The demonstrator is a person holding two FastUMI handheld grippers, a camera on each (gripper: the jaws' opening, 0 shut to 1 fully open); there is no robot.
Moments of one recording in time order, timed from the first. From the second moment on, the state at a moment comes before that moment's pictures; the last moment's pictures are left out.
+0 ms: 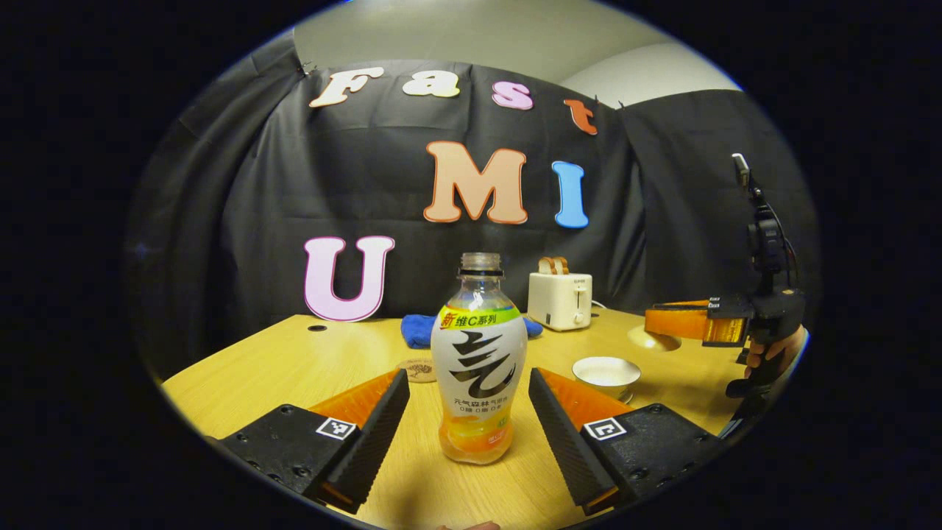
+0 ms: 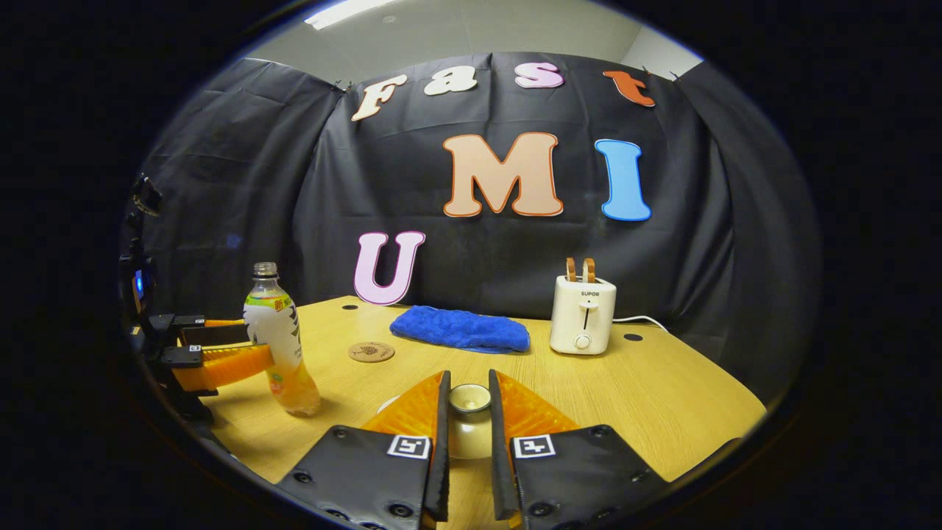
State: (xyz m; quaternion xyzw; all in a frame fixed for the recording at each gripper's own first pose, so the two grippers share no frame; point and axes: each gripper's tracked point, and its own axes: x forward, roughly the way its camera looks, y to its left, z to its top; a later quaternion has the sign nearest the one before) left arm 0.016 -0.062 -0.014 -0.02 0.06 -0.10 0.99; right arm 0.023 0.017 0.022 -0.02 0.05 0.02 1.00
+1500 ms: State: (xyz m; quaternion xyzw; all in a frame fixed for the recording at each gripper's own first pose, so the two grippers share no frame) left arm 0.055 -0.071 -0.030 0.06 0.12 -0.11 0.98; right arm 0.005 -0.021 0.024 -0.02 0.04 -0.01 1.00
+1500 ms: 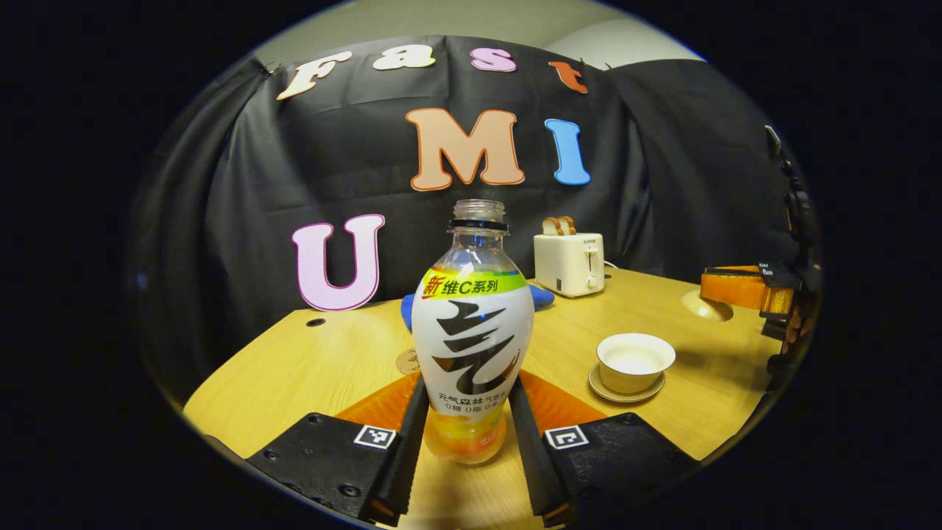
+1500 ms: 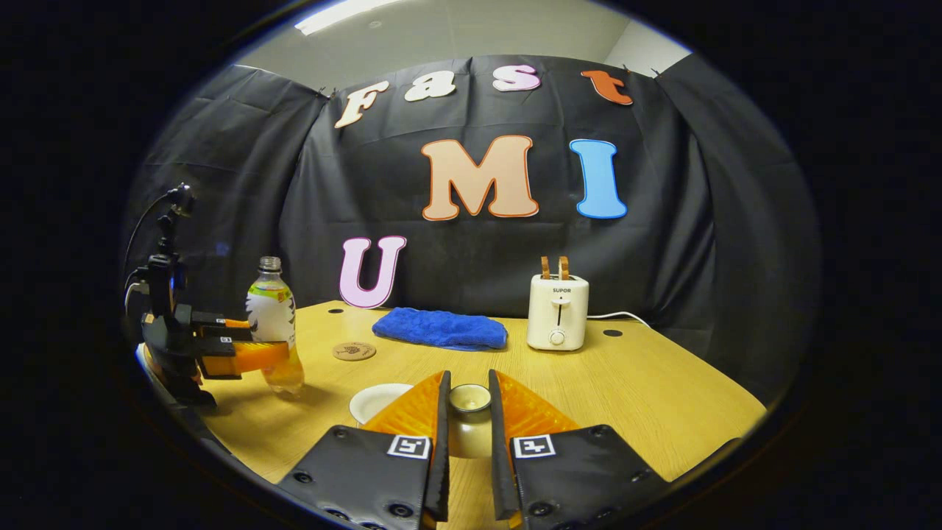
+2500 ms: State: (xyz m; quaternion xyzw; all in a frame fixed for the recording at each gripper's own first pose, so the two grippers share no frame) left arm 0.082 -0.114 -0.047 0.36 0.12 -0.19 0.91; right arm -0.004 -0.037 0.005 0.03 0.05 -0.01 1.00
